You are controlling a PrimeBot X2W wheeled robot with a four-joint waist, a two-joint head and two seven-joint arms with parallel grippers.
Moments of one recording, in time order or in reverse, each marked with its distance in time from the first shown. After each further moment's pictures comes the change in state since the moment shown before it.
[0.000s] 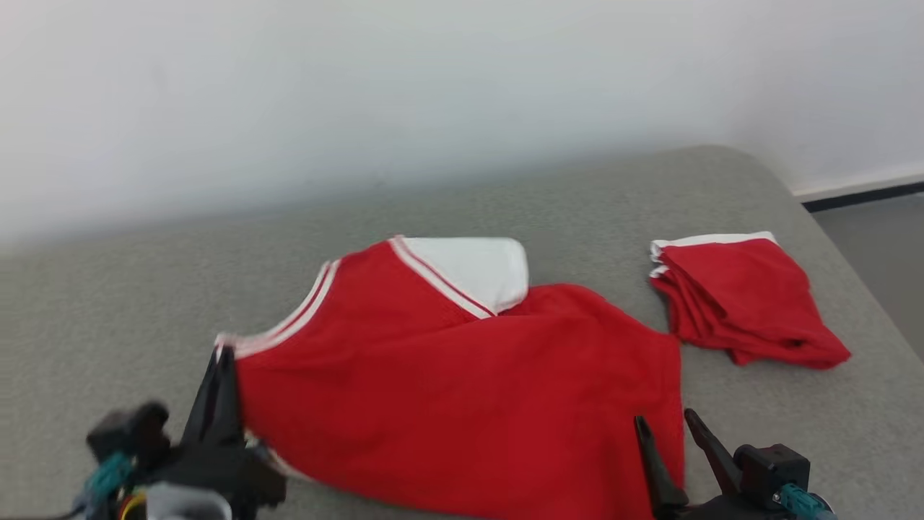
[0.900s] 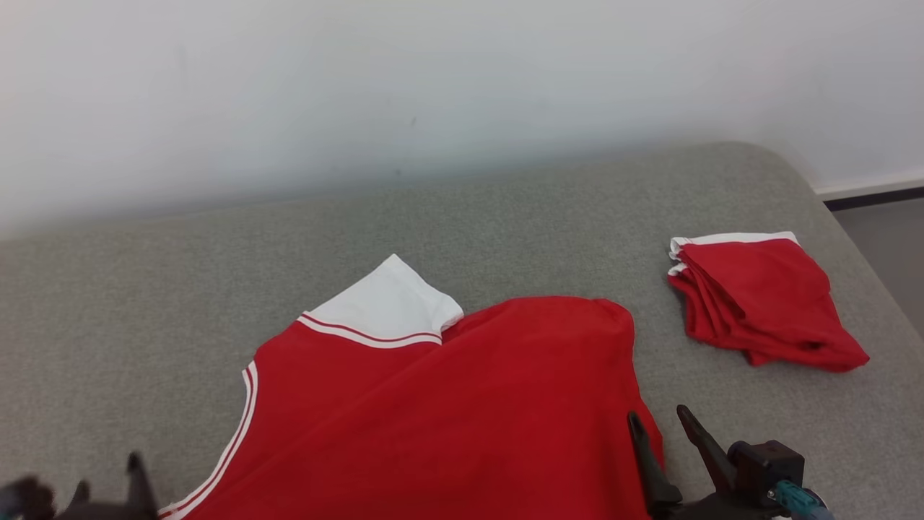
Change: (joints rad) left arm 0.256 0.148 0.168 -0.057 -0.136 0.206 0.249; right arm -0.006 0.000 0.015 -0.006 0.006 0.000 0.005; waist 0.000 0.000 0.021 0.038
